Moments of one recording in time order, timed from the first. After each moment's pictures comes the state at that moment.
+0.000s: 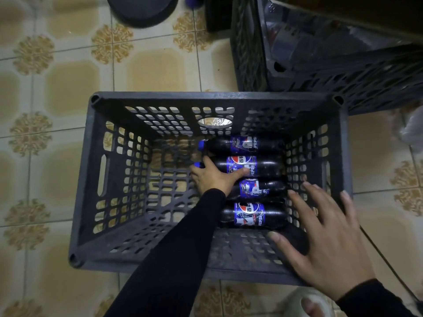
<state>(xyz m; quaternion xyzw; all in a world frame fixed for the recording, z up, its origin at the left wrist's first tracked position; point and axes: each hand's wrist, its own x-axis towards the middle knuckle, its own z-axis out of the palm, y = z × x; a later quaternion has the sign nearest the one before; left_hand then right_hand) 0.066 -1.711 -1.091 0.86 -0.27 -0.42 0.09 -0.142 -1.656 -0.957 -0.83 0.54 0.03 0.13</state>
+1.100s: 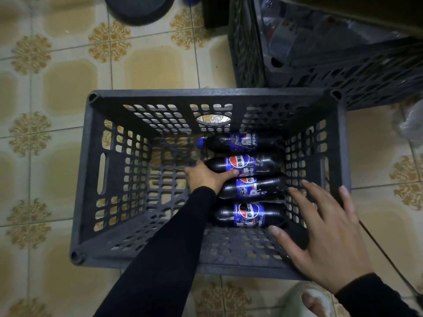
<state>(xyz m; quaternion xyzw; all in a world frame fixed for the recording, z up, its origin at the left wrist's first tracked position) 0.089 -1.703 -1.088 0.87 -0.28 -0.41 0.05 -0.140 -1.656 -0.952 -0.82 0.56 0.02 0.15</state>
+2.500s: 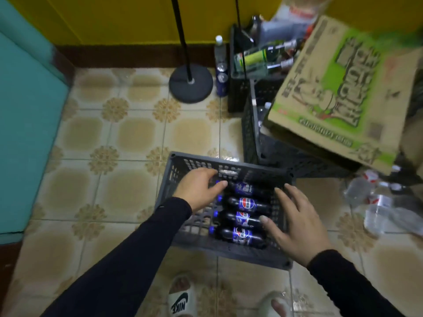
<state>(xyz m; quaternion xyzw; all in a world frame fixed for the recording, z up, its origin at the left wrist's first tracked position) 0.159 -1.708 -0.750 0.74 -0.57 -0.34 0.05 -0.103 -1.705 -0.742 -0.81 0.54 -0.01 0.22</state>
